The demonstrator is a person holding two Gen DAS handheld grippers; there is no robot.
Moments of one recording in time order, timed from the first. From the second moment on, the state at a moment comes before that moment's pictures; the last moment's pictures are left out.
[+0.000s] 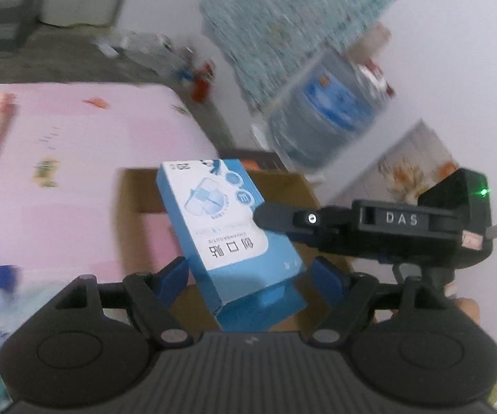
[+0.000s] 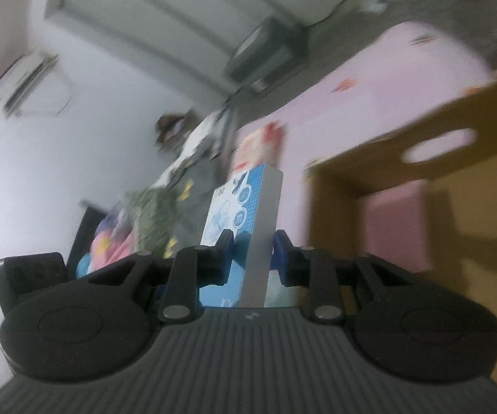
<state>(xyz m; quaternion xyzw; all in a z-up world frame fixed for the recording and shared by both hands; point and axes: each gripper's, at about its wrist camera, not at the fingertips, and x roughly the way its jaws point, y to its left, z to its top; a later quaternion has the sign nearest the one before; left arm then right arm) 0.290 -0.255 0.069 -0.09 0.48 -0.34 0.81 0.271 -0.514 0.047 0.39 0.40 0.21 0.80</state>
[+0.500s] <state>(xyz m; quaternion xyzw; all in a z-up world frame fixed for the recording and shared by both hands) 0.324 -0.329 0.000 -0.05 0.56 -0.31 0.77 0.313 -0.563 -0.068 0.29 0.49 0.06 0.82</state>
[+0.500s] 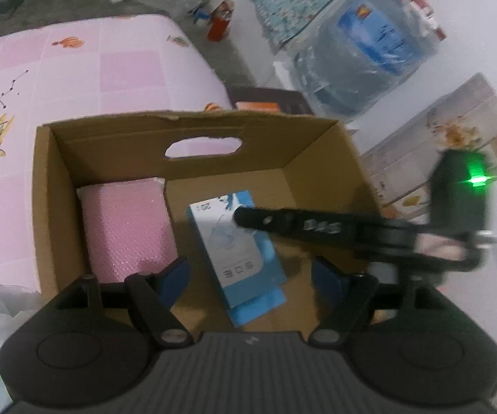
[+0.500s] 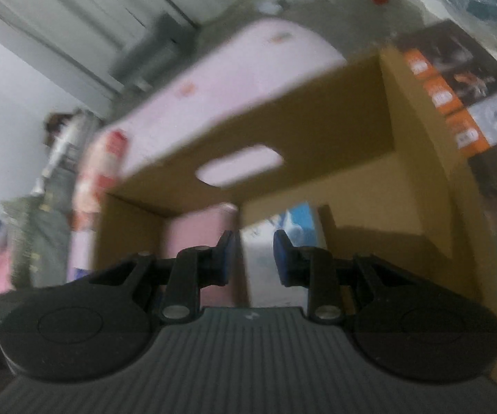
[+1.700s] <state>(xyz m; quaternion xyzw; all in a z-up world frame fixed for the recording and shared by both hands) 0.211 -0.036 0.028 -0.14 0.42 -0.15 0.88 0.301 -0.511 -0.094 0.27 0.50 -0.04 0.82</state>
